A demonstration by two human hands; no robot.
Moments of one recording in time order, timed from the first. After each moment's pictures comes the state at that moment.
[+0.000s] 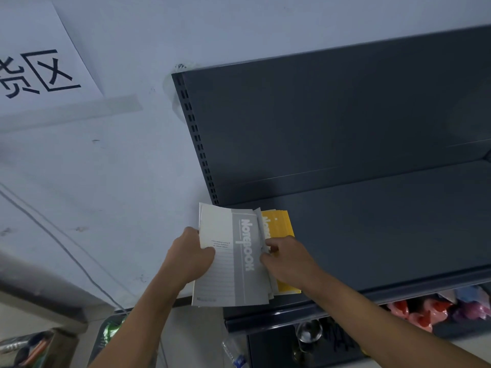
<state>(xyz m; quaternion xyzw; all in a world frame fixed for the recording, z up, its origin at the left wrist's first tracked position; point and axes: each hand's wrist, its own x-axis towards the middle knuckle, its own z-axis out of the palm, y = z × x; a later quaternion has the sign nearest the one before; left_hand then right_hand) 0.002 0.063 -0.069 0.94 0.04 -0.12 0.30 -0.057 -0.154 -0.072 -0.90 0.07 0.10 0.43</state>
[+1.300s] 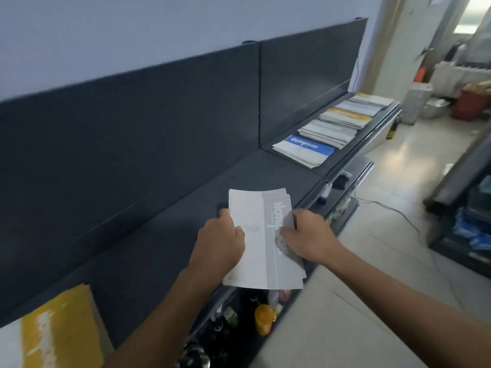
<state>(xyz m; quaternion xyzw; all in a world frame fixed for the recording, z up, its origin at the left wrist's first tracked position) -0.087 -0.360 -0.035 0.89 -0.38 -0.06 0.23 -0.221 -0.501 -0.034 -0.88 0.38 -0.10 0.26</state>
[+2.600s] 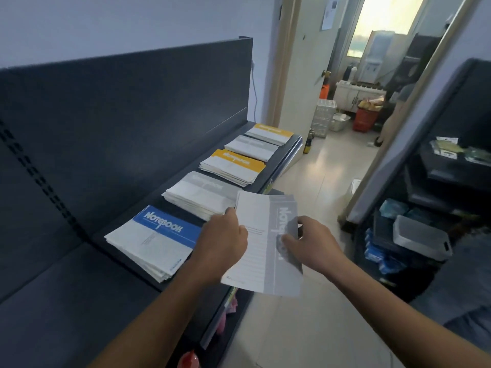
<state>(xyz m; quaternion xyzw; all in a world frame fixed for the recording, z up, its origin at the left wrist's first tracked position) -0.142 -0.923 -0.047 0.81 -0.53 -0.09 0.24 -0.322 -0.999 -0.029 -0.77 0.56 -0.12 0.27</state>
